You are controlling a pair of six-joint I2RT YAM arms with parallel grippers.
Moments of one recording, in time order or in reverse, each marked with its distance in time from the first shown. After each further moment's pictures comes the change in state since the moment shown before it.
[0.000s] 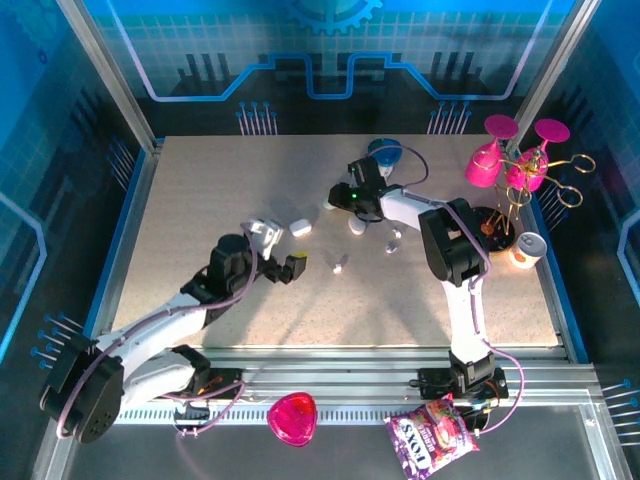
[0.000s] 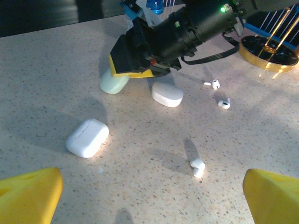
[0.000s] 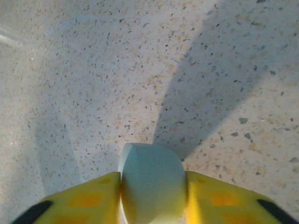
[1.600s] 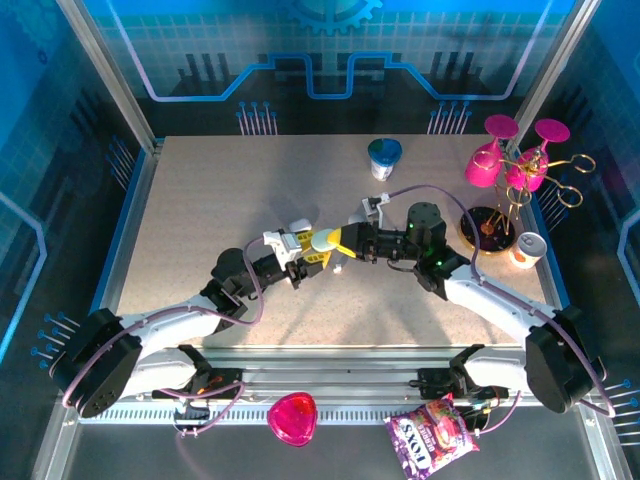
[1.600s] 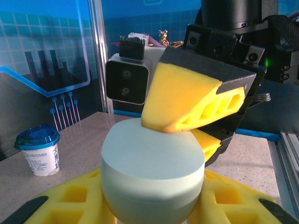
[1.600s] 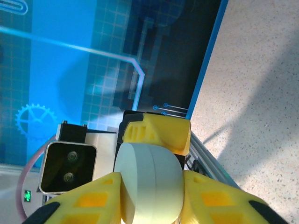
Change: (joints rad) left arm -0.172 0.112 -0.106 0.739 0.255 0.049; right arm 0.119 -0.972 -0.845 0.541 -0.623 0.597
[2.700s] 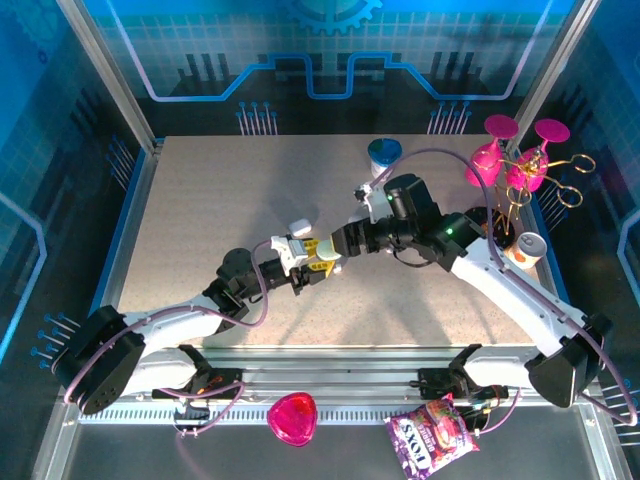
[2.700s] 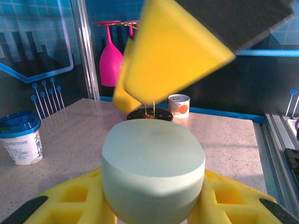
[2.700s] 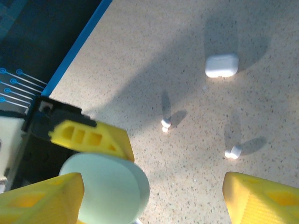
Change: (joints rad) left arm -0.011 0.020 -0.005 -0.051 0.038 0.024; right arm 0.108 0.014 0.515 -1.098 0.497 -0.861
